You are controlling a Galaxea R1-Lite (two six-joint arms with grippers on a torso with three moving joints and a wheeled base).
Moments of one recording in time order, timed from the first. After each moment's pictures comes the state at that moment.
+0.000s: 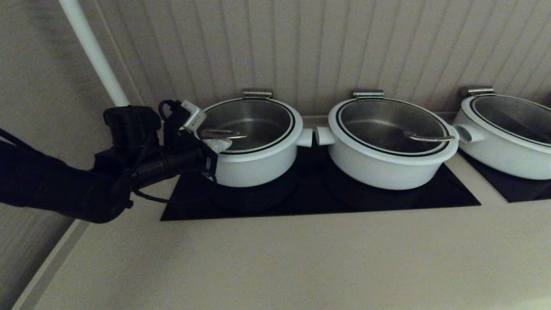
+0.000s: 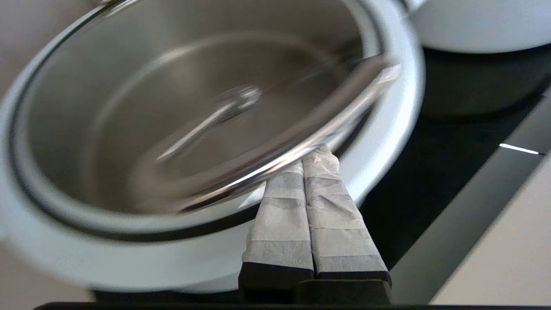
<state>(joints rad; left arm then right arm) -0.23 1.87 -0.94 -0.79 -0.38 0.26 0.00 0.00 -0.02 0.05 0.04 -0.06</state>
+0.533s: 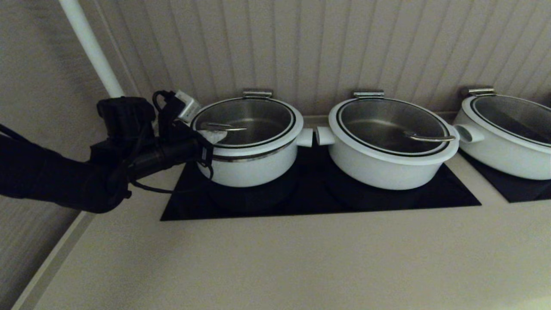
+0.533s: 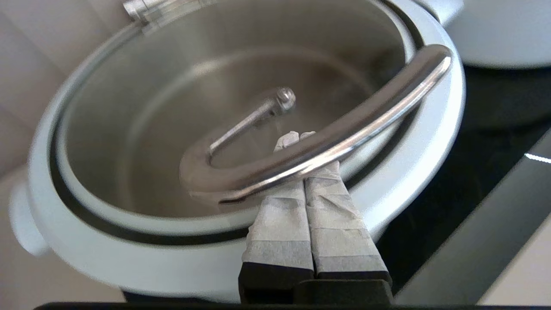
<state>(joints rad) -0.21 1.88 -1.00 -0.79 -0.38 0.26 0.00 0.00 -0.02 0.05 0.04 -0.06</state>
